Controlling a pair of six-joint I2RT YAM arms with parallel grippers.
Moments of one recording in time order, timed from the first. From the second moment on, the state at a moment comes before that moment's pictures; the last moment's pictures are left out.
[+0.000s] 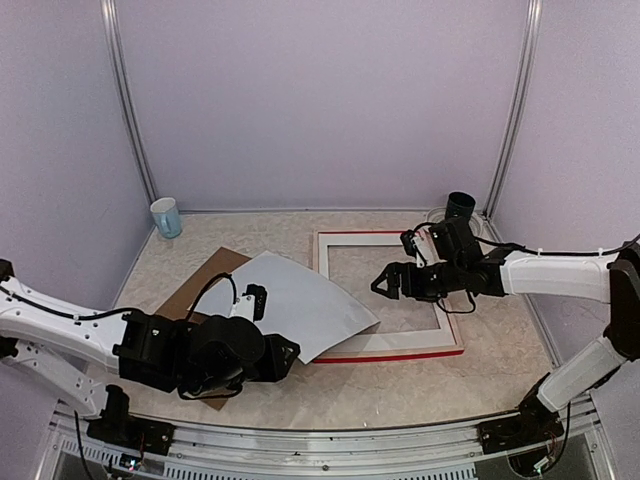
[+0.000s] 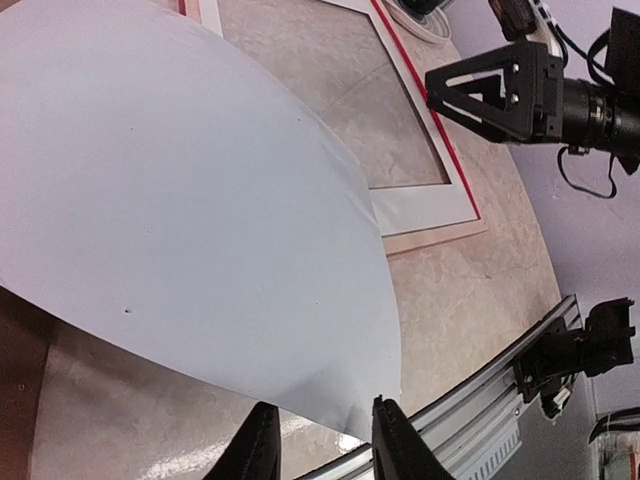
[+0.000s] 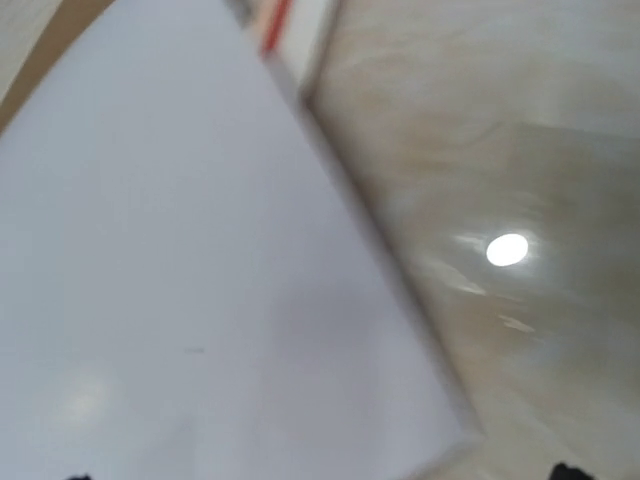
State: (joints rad) left arm -1.44 1.28 0.82 -0.27 -0.55 -1.12; right arm 0.60 1.44 0.85 -0.12 -0.25 0.52
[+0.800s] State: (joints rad) left arm -1.48 1.28 0.77 -0.44 -0.61 -1.25; right arm 0.47 2.17 1.55 -0.31 -0.72 0.15
